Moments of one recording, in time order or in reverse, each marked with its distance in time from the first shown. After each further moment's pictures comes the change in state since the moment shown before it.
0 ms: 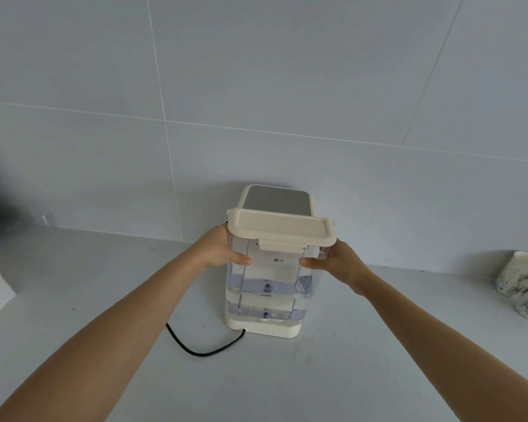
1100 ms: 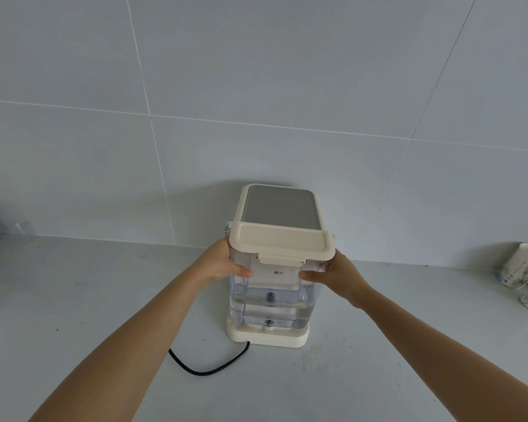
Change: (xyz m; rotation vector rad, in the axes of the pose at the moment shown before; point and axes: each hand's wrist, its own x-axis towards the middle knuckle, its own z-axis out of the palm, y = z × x) left_hand 0.047 -0.035 0.003 -0.122 -0.090 -0.029; right_hand 0.036 0.028 0.024 -0.033 0.062 0.090
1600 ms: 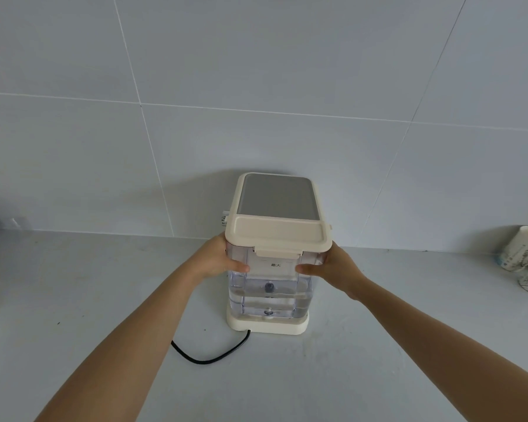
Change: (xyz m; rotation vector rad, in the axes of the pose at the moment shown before) left_hand 0.006 -0.016 0.002 0.033 -0.028 -0.011; right_hand 0.001 0.009 0.005 -0.049 0.007 0.040
